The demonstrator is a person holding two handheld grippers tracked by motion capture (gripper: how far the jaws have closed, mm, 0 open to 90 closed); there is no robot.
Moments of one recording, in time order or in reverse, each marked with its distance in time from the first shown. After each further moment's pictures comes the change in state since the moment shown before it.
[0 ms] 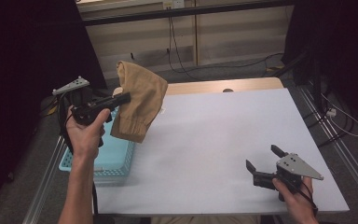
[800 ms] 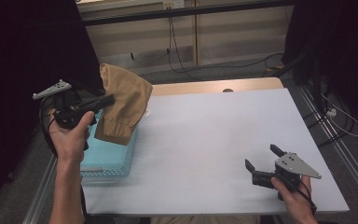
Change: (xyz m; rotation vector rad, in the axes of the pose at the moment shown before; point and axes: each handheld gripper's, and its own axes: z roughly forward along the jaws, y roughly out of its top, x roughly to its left) left arm 0.016 -0.003 -0.033 -0.009 0.083 -0.008; right arm 0.001 0.000 0.004 0.010 -0.002 -0.004
